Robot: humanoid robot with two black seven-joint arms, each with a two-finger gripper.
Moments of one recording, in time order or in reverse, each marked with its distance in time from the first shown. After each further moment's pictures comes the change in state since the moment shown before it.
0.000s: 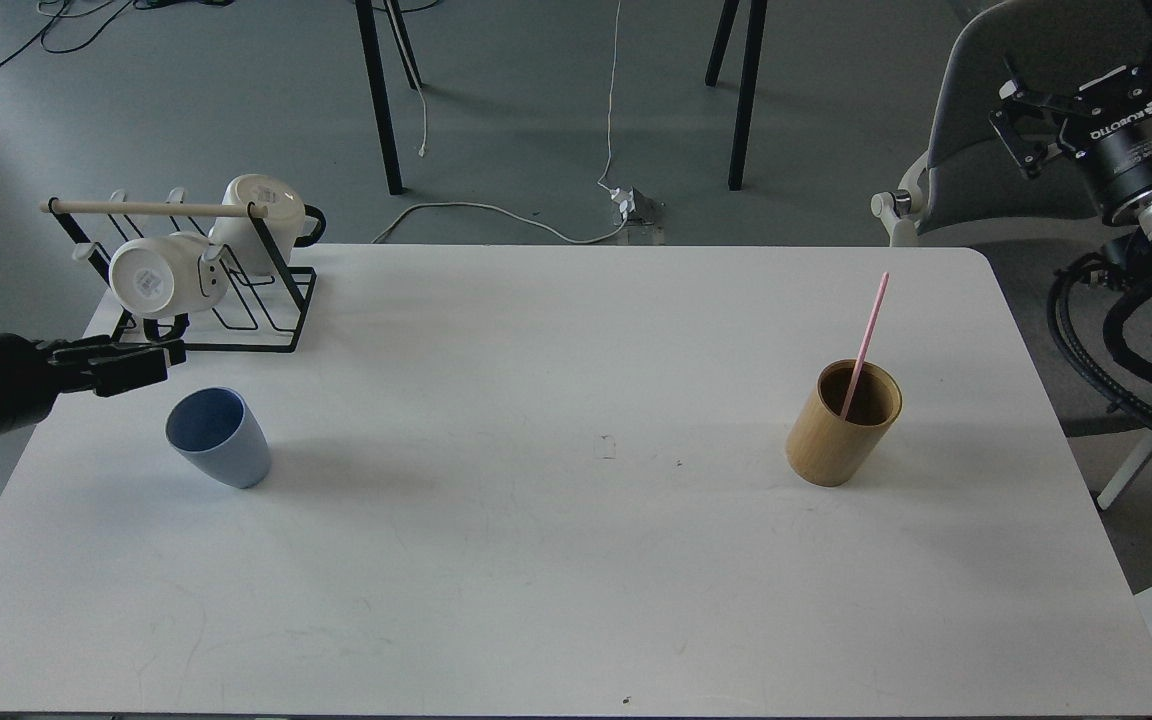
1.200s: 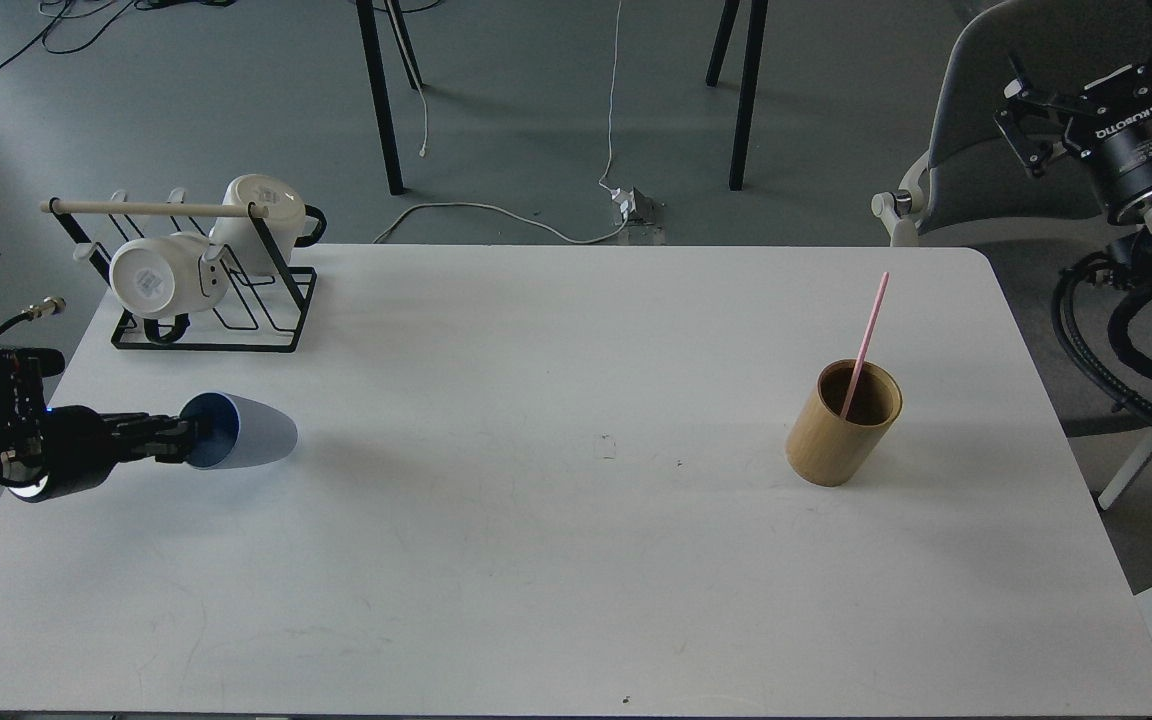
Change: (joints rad) left arm -0.041 -0.137 0.141 0.170 0.008 0.025 -0.116; right arm 0.000 -0.010 0.000 0.000 0.000 0.001 0.000
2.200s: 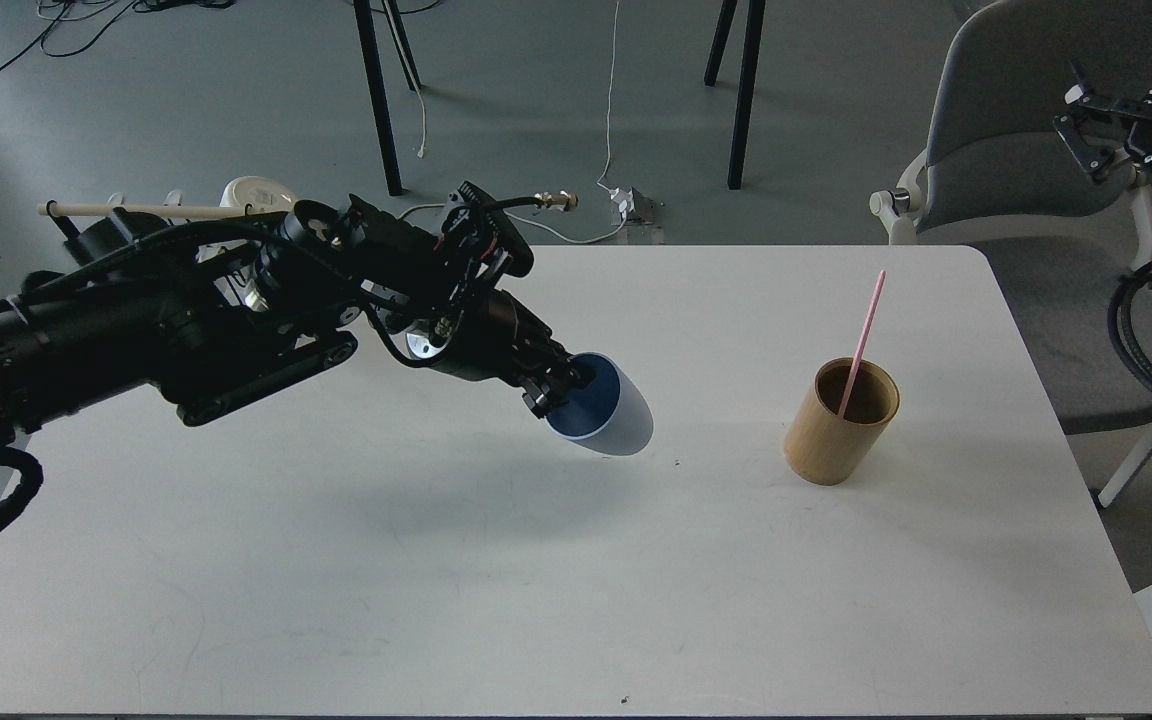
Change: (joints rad) left arm -0.508 -0.564 0.137 -0.203 0.373 -0.348 0.018; right arm -0.032 -0.087 0.003 0.000 0.000 0.000 0.004
